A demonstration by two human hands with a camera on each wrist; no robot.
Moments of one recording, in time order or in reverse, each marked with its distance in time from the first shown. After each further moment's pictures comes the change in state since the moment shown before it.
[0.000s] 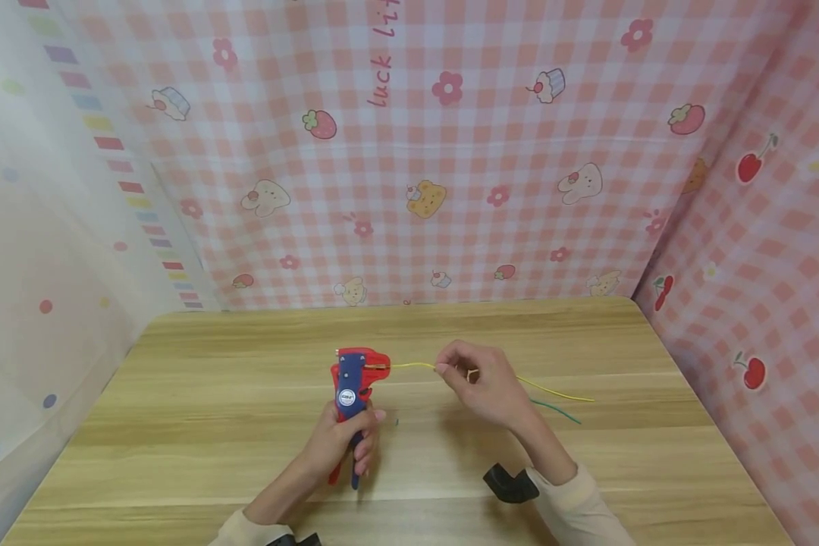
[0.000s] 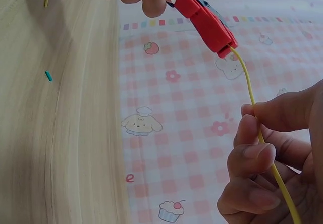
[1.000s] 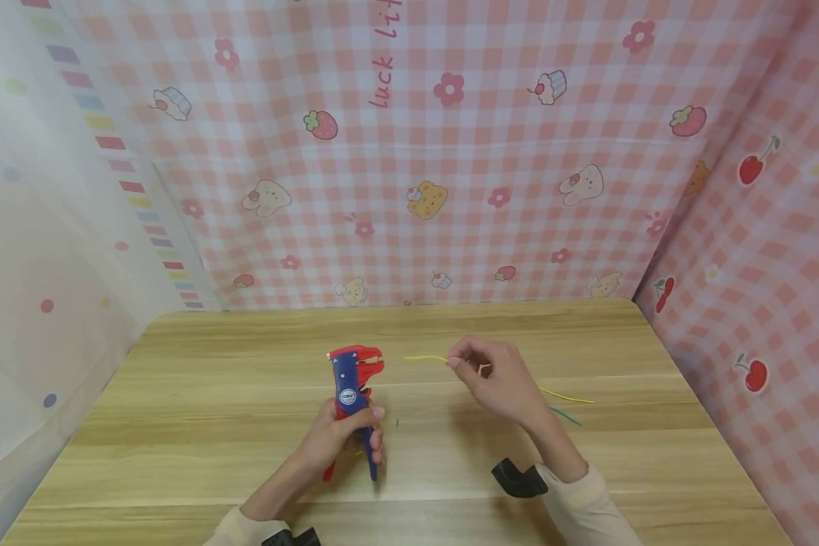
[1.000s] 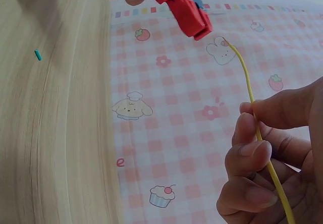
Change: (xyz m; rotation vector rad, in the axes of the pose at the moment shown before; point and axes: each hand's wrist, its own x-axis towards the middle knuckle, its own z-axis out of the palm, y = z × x) left_hand 0.005 0.000 -0.011 0.041 -0.005 -0.024; right_hand 0.000 0.004 -0.015 0.006 0.034 0.025
